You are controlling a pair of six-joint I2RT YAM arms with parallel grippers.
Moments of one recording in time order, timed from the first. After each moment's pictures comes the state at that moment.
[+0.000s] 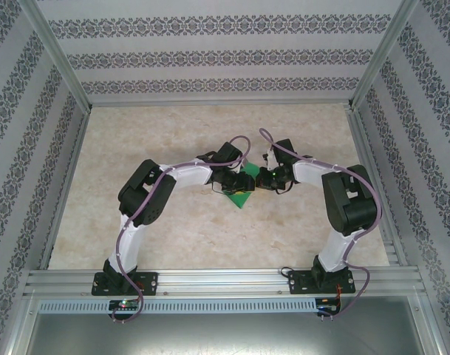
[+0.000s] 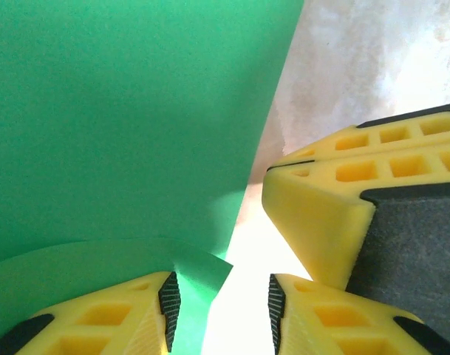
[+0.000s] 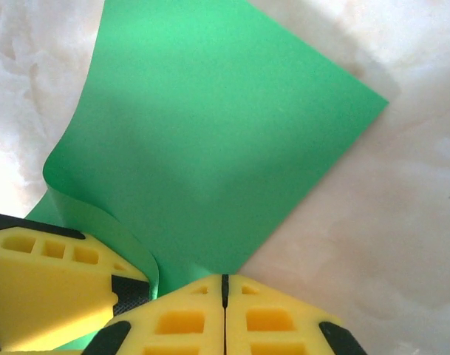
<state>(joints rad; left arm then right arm) -0.67 2.15 1.44 -0.29 0.50 -0.71 0.27 1.79 0.98 -0.36 -0.44 0.39</state>
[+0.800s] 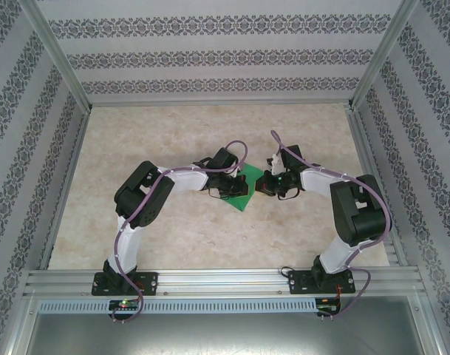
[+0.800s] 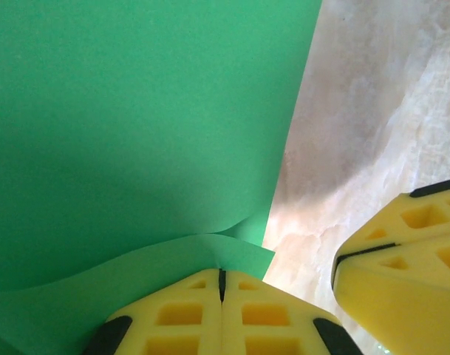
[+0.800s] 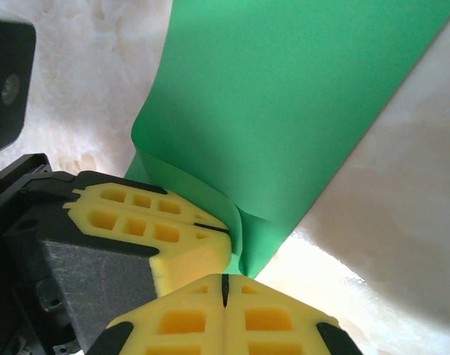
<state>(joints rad) -0.67 2.11 1.31 -0.16 0.51 -0.71 0.24 1.68 0.85 -0.28 -0.65 0.52</state>
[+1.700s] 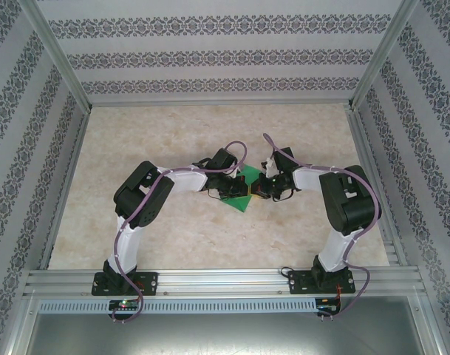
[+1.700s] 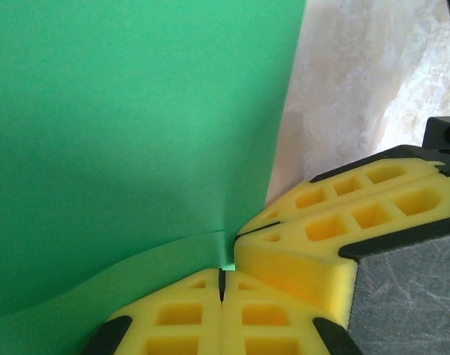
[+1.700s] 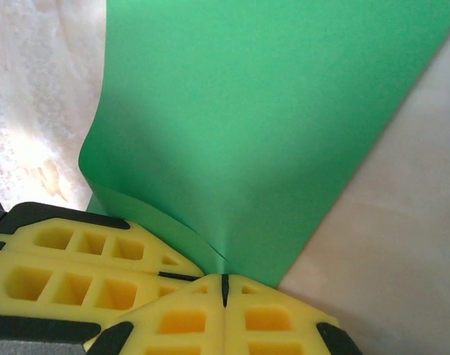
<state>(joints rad) -0.66 2.10 1.30 -0.15 0.53 -0.71 0.28 1.80 0.87 -0.24 -0.64 0.54</state>
